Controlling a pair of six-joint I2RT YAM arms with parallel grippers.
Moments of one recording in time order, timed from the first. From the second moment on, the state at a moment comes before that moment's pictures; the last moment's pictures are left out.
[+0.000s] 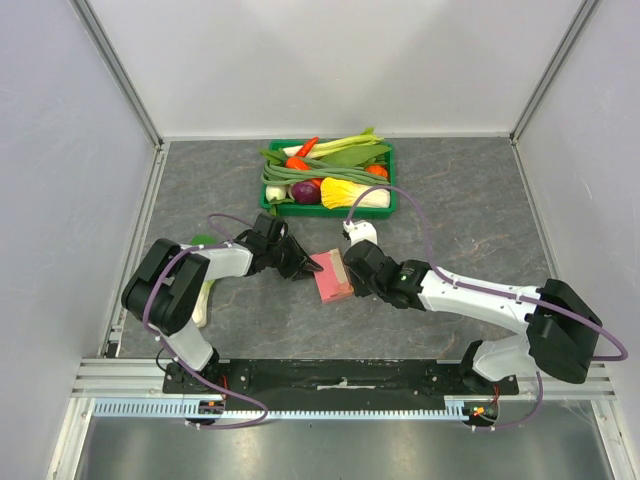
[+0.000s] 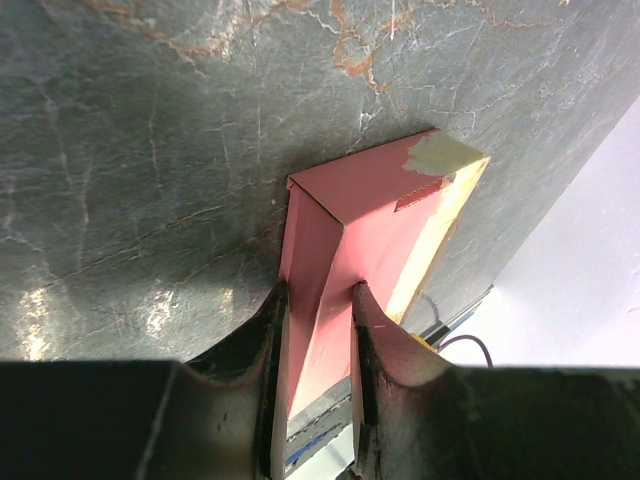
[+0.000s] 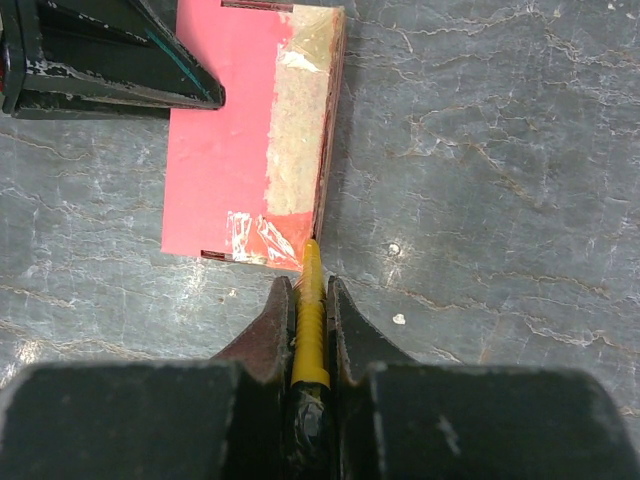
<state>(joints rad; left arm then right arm) -0.46 1.70 0.73 0.02 0.40 -1.11 0.99 1.37 0.84 -0.33 0.33 0.51</state>
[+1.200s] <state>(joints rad) -0.49 1.54 0.64 0.03 0.33 -0.83 0.98 1.40 0.86 -0.35 0.35 0.44</state>
